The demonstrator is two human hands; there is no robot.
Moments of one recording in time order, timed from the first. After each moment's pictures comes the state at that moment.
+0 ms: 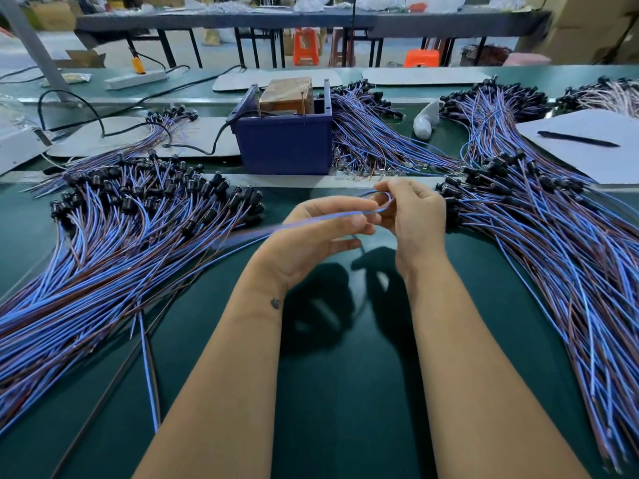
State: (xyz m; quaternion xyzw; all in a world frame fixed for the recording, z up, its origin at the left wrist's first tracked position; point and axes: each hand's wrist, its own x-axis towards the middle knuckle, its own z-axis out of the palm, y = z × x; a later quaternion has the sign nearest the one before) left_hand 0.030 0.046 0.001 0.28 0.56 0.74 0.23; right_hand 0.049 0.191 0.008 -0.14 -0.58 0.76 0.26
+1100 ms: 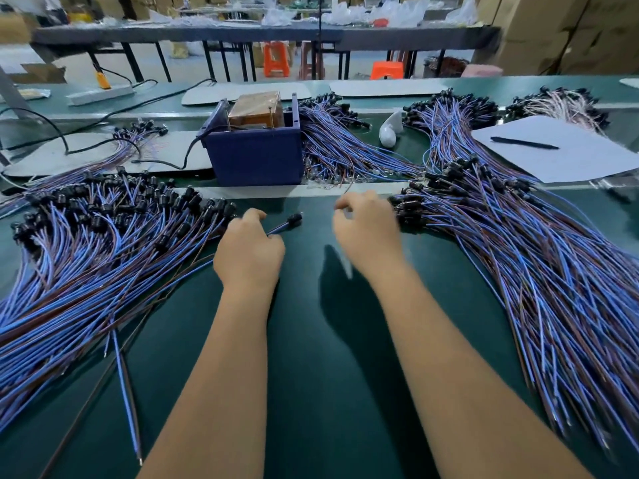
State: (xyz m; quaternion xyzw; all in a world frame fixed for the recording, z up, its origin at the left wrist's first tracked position) left_hand 0.018 0.037 -0.013 0.00 0.94 0.31 -0.11; right_hand 0.054 0.190 0.008 -0.13 -0.93 0.28 0.21
